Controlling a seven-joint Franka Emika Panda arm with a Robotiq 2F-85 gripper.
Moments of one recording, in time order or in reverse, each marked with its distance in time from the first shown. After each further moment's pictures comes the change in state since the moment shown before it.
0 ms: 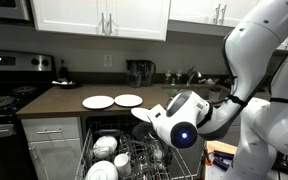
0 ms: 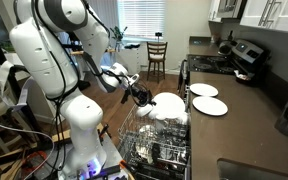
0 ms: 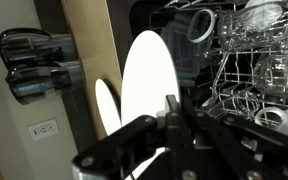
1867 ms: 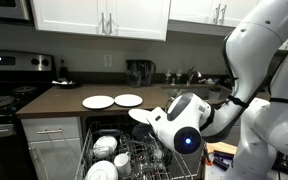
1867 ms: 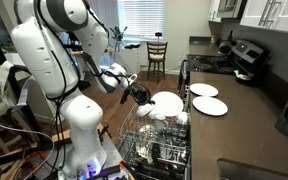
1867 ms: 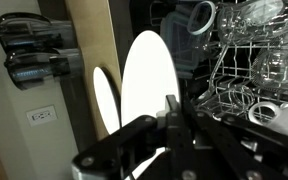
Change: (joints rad) arm 0.005 0.012 0.030 -0.001 -0.028 -0.001 0.000
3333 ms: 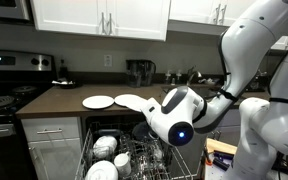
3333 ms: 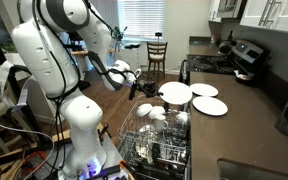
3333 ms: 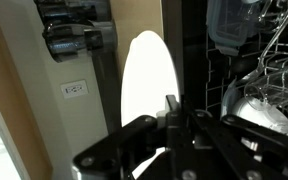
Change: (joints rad) arm -0.018 0.007 -0.046 0.061 -0.197 -0.054 0.000
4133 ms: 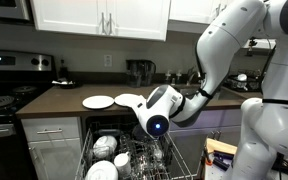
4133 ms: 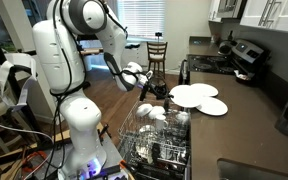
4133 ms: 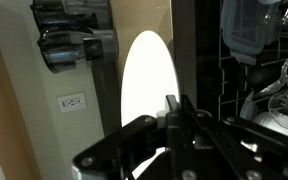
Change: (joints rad) arm -0.076 0.172 -0.072 0.149 -0.080 0.001 -0.007
